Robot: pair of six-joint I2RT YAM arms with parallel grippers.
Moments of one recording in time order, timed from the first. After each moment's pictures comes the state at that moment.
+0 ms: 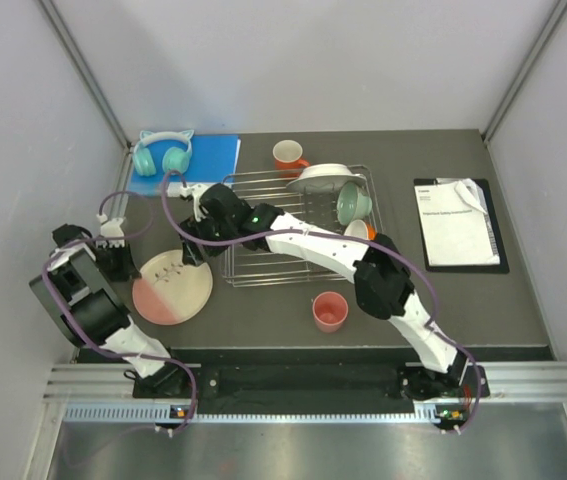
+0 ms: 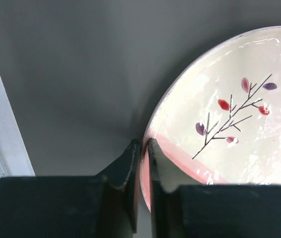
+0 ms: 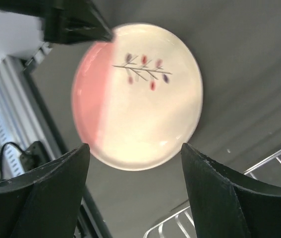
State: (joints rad) left arm 0.69 1.66 0.94 -0.56 0.52 0.63; right arm 1.07 2.29 2.13 -0.45 -0.21 0.36
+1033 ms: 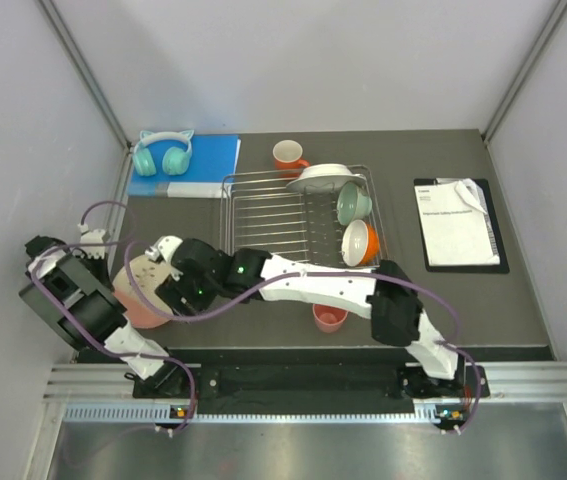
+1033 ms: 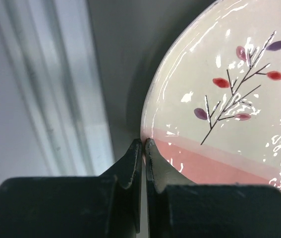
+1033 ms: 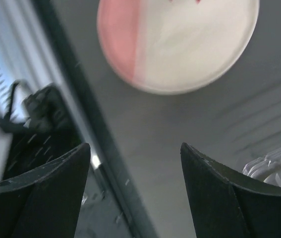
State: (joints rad) left arm 0.85 1.67 1.01 -0.65 0.44 0.83; right arm 1.29 2.23 2.09 -0.57 -0.01 0.25
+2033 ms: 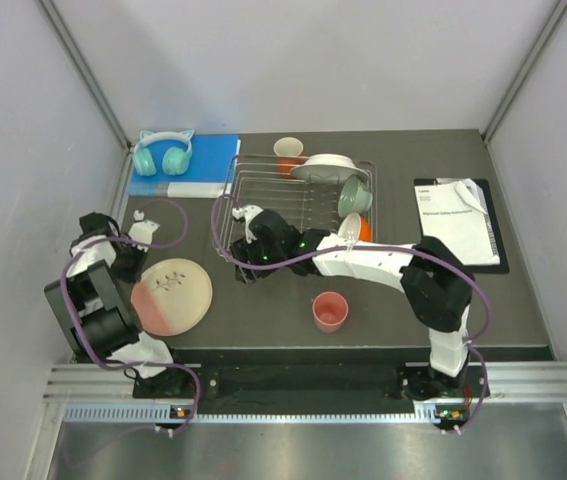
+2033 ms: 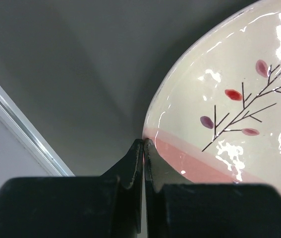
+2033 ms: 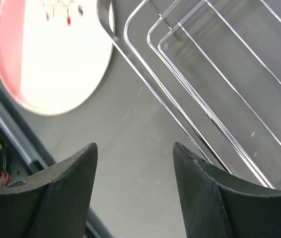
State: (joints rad) left arm 0.51 1.54 0.91 -0.63 0.25 0.90; right arm 1.03 1.89 1.39 -0.23 -0.08 0.39
